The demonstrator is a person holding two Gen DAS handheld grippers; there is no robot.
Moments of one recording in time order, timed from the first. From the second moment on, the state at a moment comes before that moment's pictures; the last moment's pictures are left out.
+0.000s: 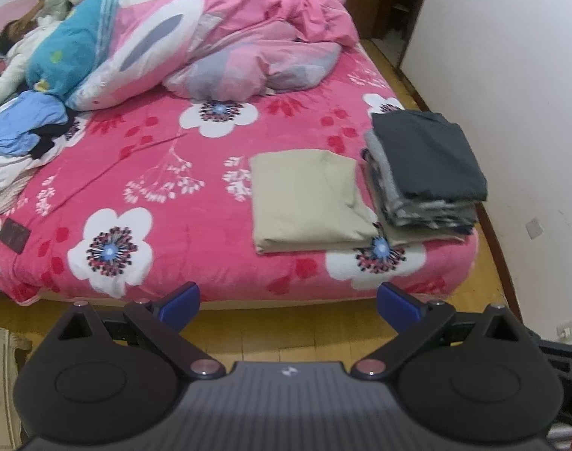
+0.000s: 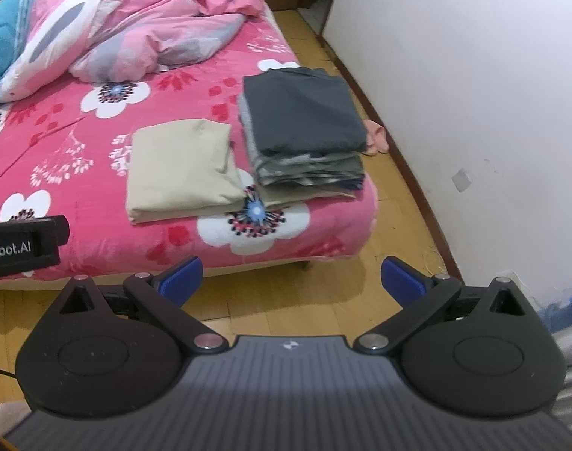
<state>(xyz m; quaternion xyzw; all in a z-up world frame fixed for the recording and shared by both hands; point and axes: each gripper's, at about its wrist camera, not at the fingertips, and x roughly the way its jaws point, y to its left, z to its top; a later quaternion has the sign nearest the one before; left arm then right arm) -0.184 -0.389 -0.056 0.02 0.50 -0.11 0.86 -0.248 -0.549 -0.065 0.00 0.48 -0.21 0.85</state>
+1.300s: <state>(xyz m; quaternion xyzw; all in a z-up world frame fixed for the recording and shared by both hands) -0.177 -0.393 -0.060 0.03 0.51 -0.08 0.85 -0.240 -0.567 -0.075 0.03 0.50 -0.20 0.84</state>
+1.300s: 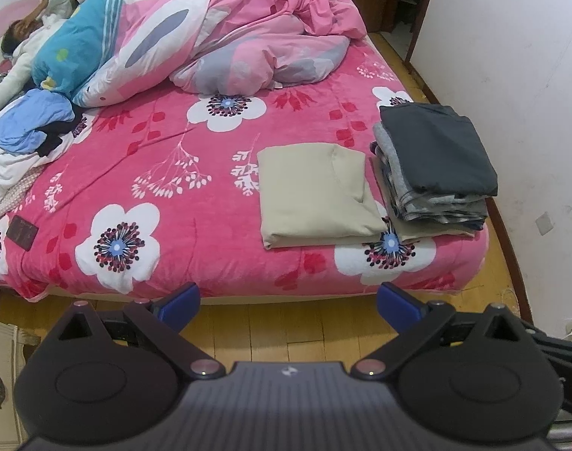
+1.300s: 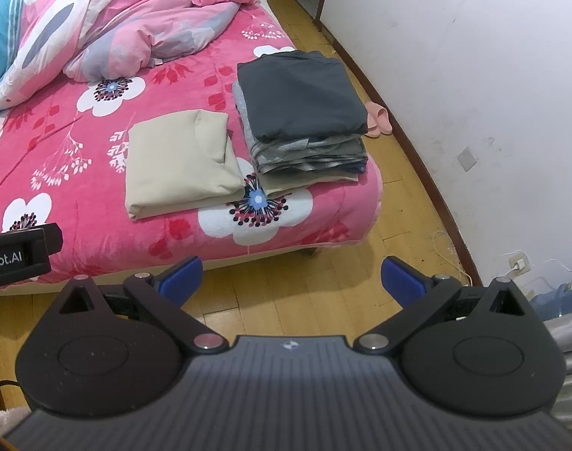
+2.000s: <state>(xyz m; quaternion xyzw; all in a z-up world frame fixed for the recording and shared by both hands) -0.175 -0.393 -0.061 0.03 0.51 -0.08 0.85 -0.237 -0.569 -0.076 0.03 0.50 -0.20 0.84</state>
